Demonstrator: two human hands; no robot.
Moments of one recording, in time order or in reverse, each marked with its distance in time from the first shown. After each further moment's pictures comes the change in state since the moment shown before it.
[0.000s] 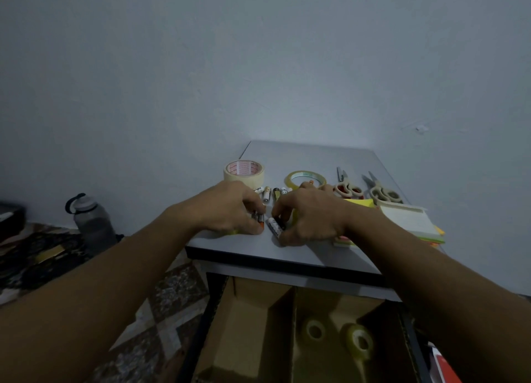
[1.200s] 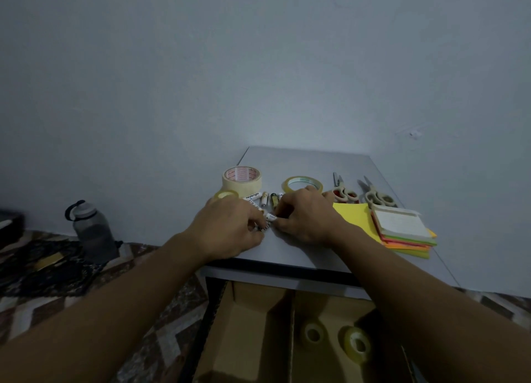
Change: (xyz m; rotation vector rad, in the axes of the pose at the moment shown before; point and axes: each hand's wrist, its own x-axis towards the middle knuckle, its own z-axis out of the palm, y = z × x) left_hand -0.024 0.019 0.022 0.260 0.255 0.015; right_hand 0.016 0.006 0.032 0.119 0.357 0.193
